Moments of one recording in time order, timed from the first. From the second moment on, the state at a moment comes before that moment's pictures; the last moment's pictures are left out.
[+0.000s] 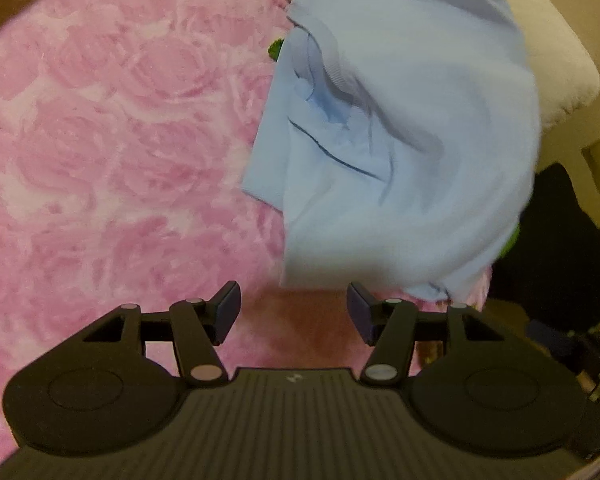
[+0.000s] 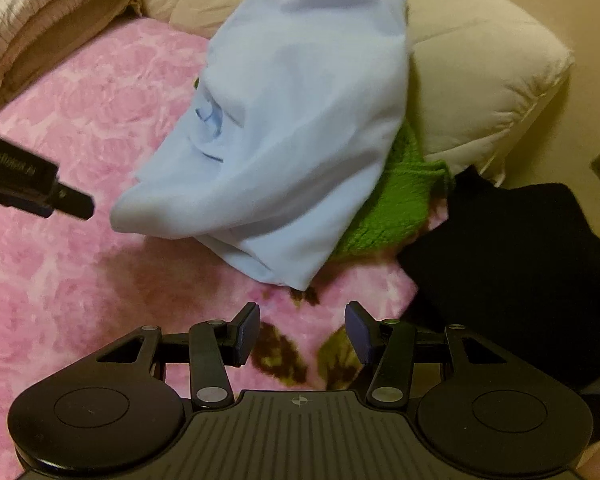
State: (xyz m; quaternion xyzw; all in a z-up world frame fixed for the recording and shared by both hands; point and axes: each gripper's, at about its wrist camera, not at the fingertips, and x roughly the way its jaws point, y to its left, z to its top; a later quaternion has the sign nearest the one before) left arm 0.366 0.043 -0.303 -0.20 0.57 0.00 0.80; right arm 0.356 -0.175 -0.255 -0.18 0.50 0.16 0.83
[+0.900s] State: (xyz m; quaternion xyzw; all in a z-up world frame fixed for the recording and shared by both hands) left arm 0.288 0.087 -0.182 -0.33 0.35 -0.04 0.87; right arm 0.329 -0.158 -0.158 -0.12 0.29 0.23 0.92
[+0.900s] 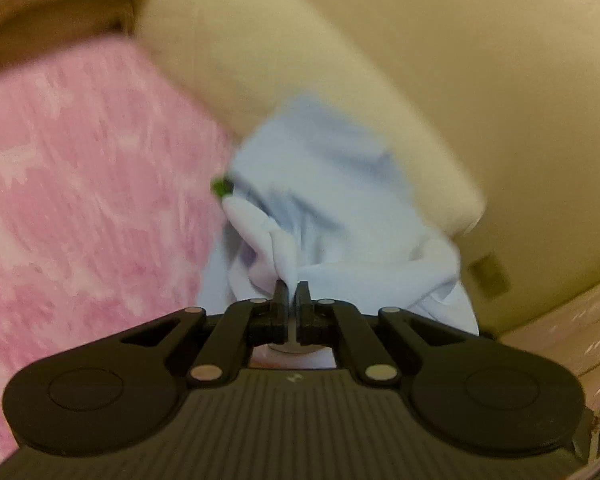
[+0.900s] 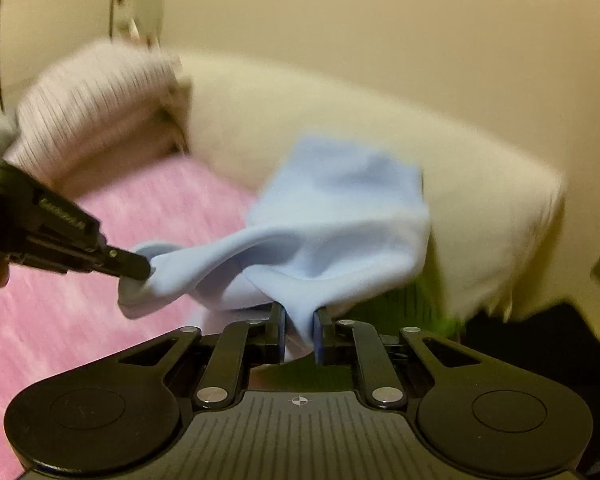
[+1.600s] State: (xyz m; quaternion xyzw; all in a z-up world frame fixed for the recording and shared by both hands) left arm -0.179 0.155 0.138 -0.24 0.01 0.22 0.95; right arm 0.080 -0.073 0.085 0.05 0.14 0.61 0.78
